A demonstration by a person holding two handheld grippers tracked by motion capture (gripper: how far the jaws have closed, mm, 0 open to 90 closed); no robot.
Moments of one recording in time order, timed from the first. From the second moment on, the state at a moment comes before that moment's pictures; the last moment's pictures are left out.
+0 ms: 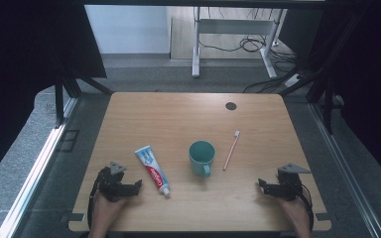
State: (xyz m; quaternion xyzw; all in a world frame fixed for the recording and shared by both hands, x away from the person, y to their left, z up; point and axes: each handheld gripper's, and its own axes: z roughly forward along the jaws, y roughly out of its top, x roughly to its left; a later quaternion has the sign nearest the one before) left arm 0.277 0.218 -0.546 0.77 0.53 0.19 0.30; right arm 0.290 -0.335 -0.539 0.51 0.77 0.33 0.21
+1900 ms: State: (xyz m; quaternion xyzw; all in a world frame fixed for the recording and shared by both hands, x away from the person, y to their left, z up) left arm 0.277 0.218 -0.546 0.77 0.53 0.19 0.30; right arm 0.333 -0.267 -0.505 0.42 0.82 0.37 0.14
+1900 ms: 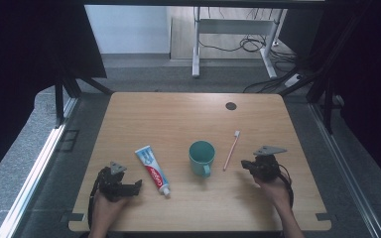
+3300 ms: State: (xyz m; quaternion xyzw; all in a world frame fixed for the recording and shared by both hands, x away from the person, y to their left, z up) left arm 0.278 0.218 -0.546 0.77 0.53 0.19 0.30; right arm 0.352 -0.214 -0.525 0.38 0.85 0.35 0.10
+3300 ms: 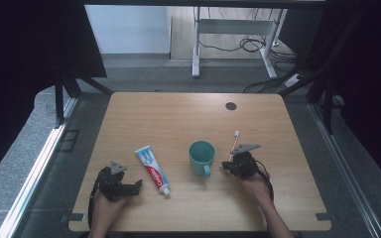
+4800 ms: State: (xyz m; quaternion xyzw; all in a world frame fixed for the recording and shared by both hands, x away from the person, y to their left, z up) left arm 0.278 0.217 -0.546 0.77 0.53 0.19 0.30; right arm 0.327 -0.300 -0.508 0.44 0.83 0.32 0.12
